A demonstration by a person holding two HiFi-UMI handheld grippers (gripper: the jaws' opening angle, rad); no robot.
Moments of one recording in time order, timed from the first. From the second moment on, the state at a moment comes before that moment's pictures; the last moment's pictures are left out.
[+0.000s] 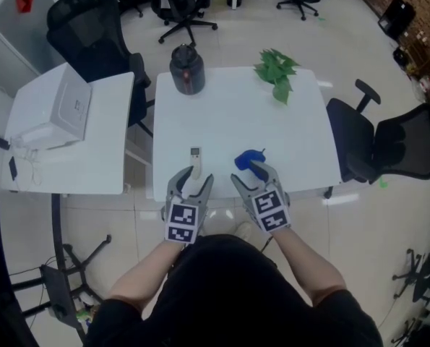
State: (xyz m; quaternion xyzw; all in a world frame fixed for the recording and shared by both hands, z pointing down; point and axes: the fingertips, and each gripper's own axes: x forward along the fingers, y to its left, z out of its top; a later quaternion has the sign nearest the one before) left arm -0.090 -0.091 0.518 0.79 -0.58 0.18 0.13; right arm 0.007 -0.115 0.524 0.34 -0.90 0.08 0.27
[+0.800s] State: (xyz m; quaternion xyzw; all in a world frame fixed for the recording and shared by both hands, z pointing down) left arm -0.063 -0.067 0.461 0.81 -0.55 0.18 0.06; right arm -0.014 -0.072 0.460 0.33 -0.92 0.05 0.19
